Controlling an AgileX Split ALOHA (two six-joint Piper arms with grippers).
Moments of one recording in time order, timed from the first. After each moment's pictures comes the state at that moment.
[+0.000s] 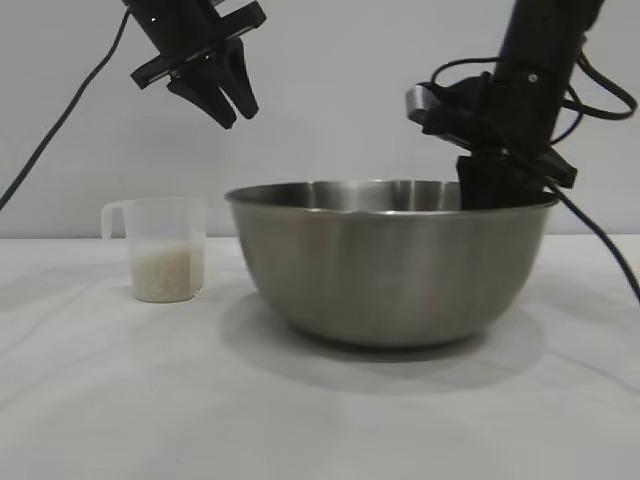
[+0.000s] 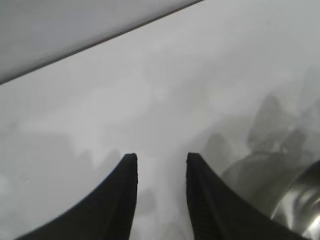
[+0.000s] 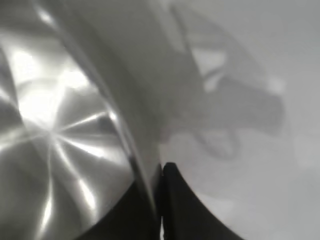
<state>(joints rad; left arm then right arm) -0.22 2.24 -2.05 -0.53 0.91 0.42 0.29 2.19 -1.68 0.32 1.20 -0.44</state>
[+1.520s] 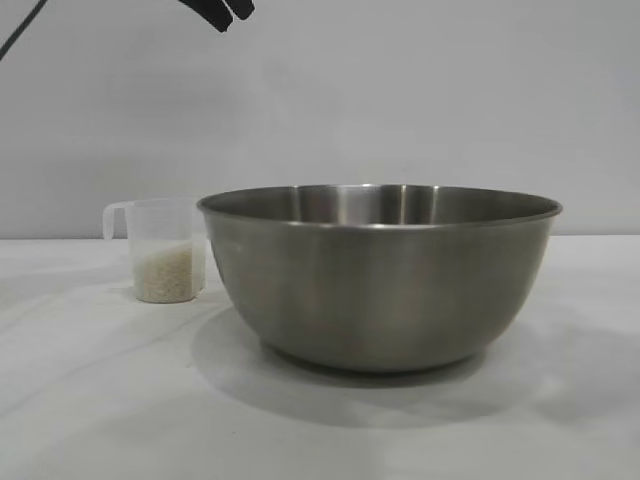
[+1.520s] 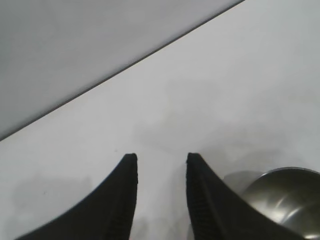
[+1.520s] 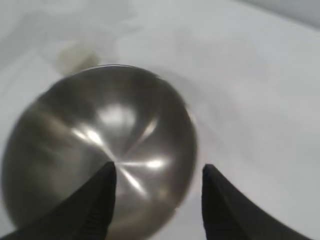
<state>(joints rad) -0.22 2.06 -2.05 -0.53 0.99 0.49 0.32 1.15 -0.77 0.45 0.51 -0.62</state>
